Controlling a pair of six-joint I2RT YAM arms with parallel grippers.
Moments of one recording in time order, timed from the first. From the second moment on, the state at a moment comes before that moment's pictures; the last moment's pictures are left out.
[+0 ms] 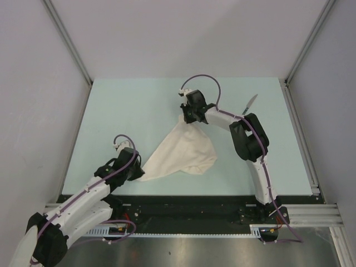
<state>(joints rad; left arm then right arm) -0.53 0.79 0.39 -0.56 -0.19 -0.83 0.57 2.26 1.69 -0.19 -0.06 0.11</state>
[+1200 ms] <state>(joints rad) -0.27 0.67 0.91 -0.35 -0.48 -0.21 0.73 1.05 0.94 -0.13 0.37 0.20</state>
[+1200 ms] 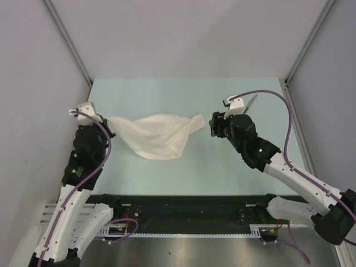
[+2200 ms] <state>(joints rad) -0.27 0.70 0.69 -0.51 -0.35 -0.21 0.75 1.83 1.13 -0.02 -0.24 0.51</state>
